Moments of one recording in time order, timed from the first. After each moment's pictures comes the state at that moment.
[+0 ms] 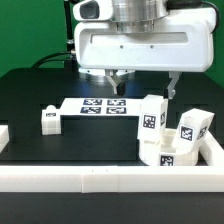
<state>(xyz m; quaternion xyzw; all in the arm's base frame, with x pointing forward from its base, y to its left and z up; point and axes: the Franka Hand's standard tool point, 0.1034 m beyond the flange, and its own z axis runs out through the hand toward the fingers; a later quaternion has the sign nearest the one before) 0.585 0.031 0.109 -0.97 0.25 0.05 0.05</state>
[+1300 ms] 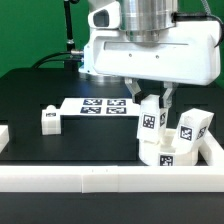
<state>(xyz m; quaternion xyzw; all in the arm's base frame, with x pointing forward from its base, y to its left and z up) 0.585 0.044 0.094 -0.94 0.33 0.02 0.04</state>
